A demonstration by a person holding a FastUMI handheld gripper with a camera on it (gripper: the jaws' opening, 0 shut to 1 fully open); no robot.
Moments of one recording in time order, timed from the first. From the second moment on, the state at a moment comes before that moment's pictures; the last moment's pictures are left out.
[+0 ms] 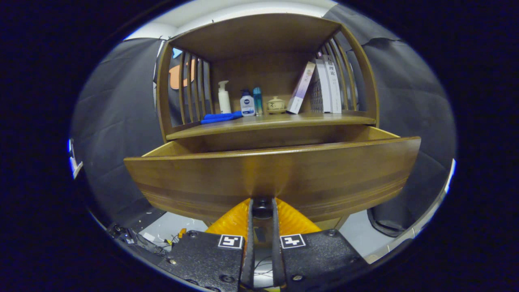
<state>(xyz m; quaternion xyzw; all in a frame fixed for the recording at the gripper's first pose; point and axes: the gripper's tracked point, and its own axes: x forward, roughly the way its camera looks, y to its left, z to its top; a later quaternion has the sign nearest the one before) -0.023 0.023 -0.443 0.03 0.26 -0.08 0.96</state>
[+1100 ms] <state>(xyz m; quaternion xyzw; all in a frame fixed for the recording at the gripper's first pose) -0.095 0.038 -0.403 0.05 0.35 -0.01 0.94</state>
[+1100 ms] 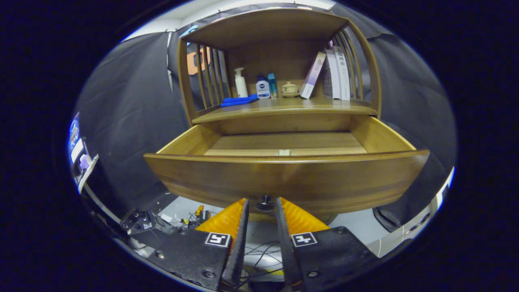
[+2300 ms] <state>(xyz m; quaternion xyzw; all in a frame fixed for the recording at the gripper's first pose) 0.030 0.004 -0.419 0.01 0.57 0.02 0.82</state>
